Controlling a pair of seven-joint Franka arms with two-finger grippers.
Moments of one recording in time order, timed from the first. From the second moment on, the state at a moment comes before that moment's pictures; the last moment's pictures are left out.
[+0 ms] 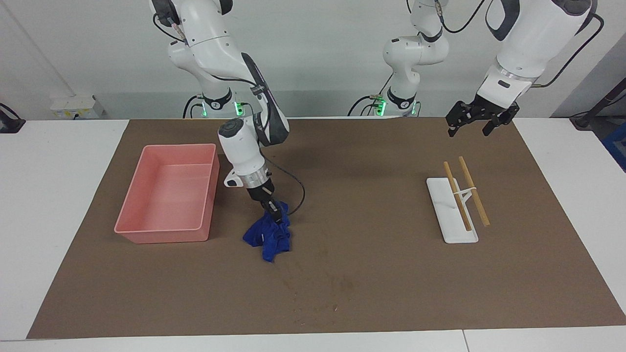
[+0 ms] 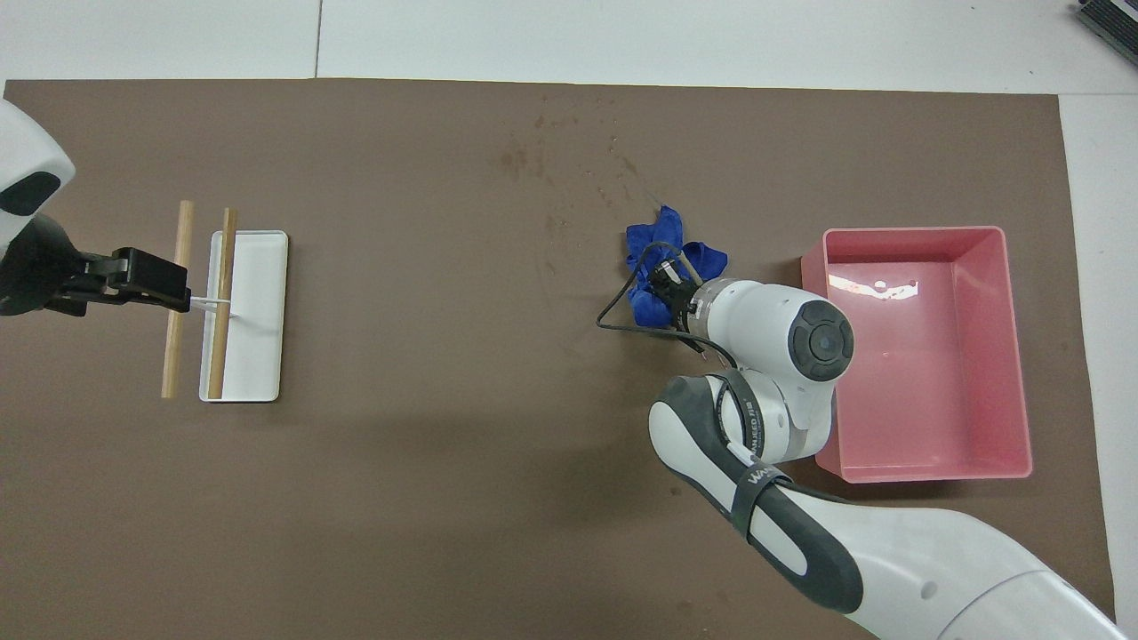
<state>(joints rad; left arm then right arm) 0.01 -0.02 -0.12 -1.59 -0.03 1.52 -0.08 0.33 0.34 0.08 -2.12 0.34 2.80 1.11</state>
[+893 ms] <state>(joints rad) 0.02 -0.01 -0.12 -1.59 -0.02 1.51 -0.03 0.29 0.22 0.08 -2.20 0.34 2.48 1.10</state>
